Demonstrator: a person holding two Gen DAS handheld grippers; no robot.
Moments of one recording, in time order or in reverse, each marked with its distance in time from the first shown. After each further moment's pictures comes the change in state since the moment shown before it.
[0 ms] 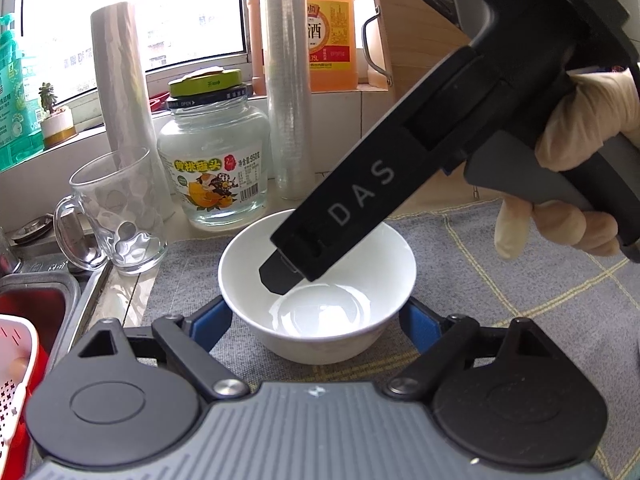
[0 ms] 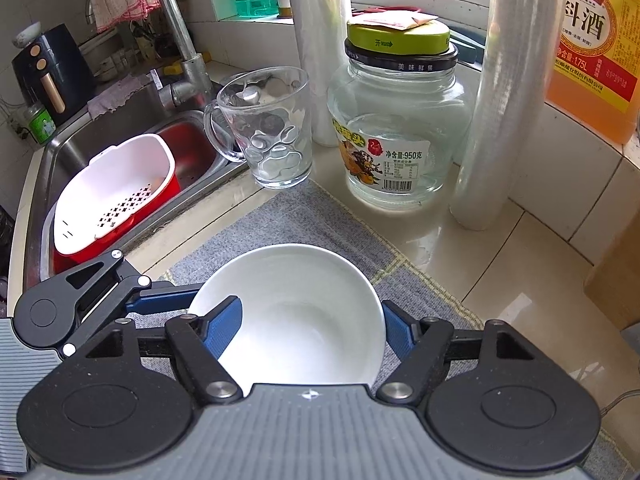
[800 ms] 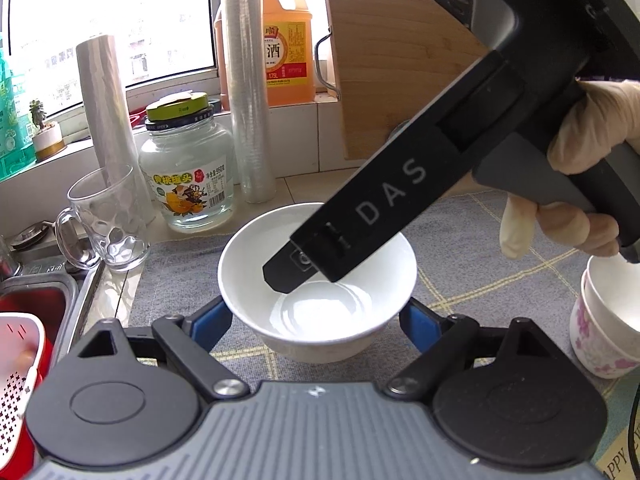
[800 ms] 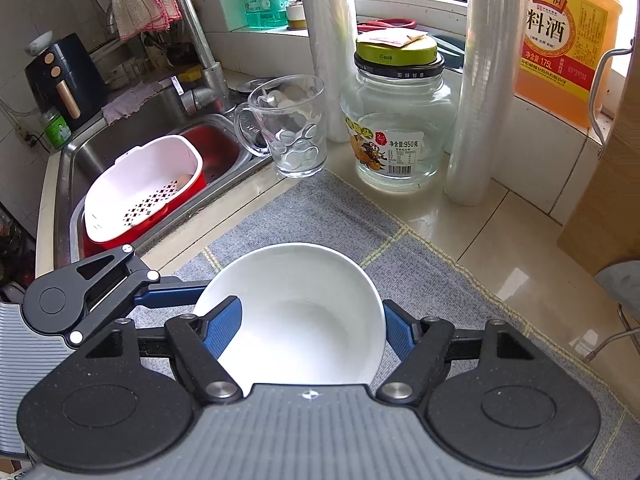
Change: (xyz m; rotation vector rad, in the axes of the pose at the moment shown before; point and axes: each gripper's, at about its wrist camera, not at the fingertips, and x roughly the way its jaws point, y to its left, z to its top) left arm -0.050 -0.032 0.004 0.025 0.017 -0.058; right arm -0.056 0.019 -0.031 0.020 -0.024 0.004
